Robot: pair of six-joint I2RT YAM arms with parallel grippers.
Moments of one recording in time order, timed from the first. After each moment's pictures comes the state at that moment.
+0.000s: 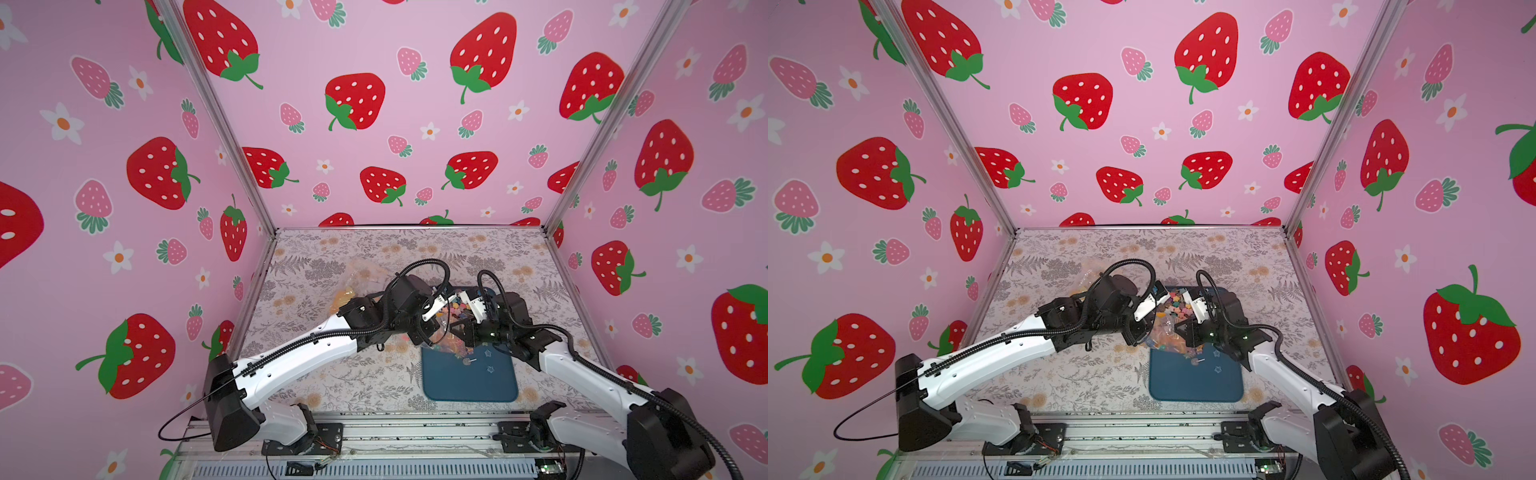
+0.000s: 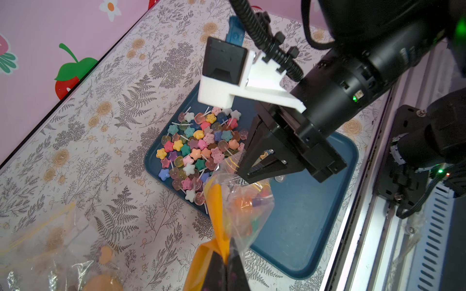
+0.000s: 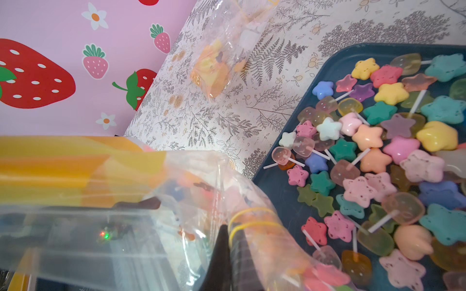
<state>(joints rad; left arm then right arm) -0.98 1.40 1.32 -0.66 -0.02 0.13 0.54 1.13 0.55 -0.07 -0.60 0.30</state>
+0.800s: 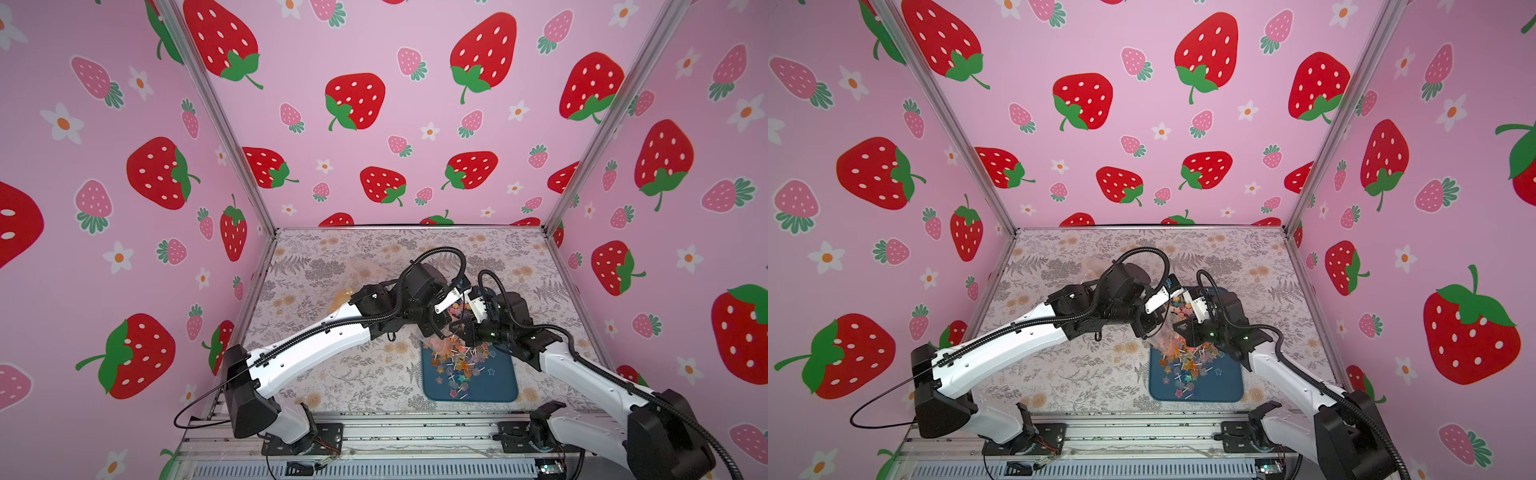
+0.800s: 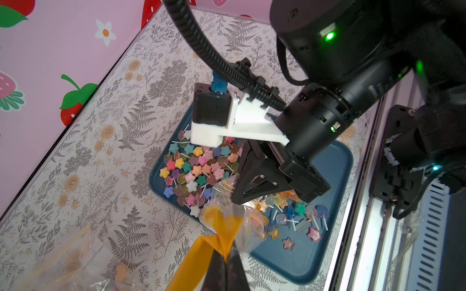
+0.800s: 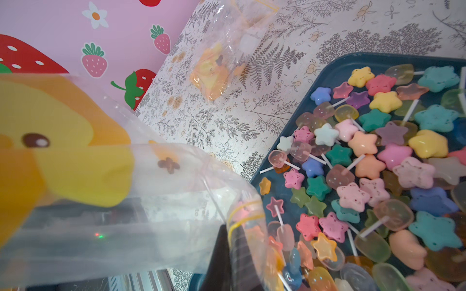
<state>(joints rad) -1.00 1.51 1.52 -0.76 -0.02 0.20 0.54 1.12 0.55 -0.06 -0.60 0.28</state>
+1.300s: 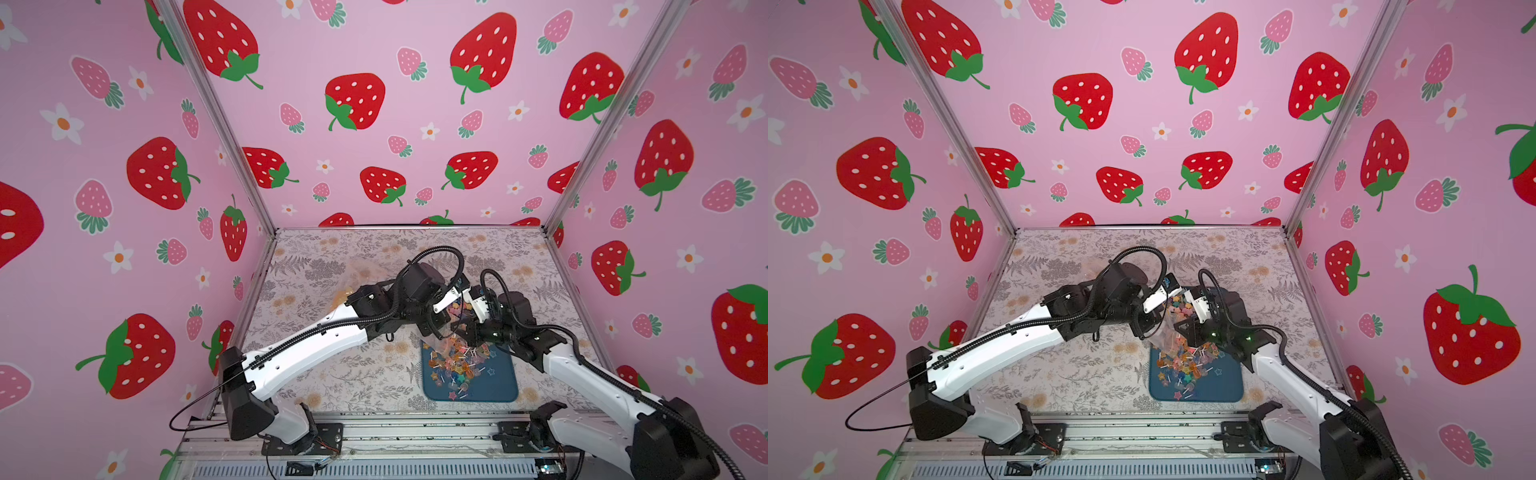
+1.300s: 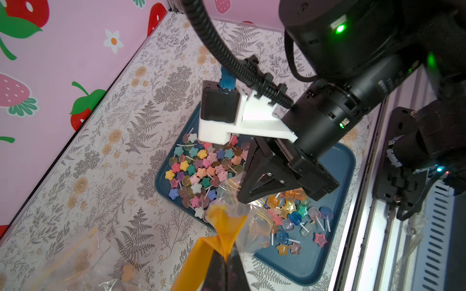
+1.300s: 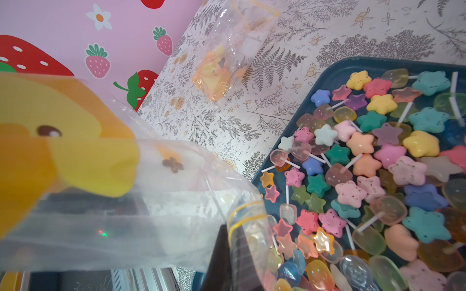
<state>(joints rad) -1.00 1.46 1.49 -0.75 -0.04 0.20 0.53 1.07 0.58 -0.13 -0.60 0.27</state>
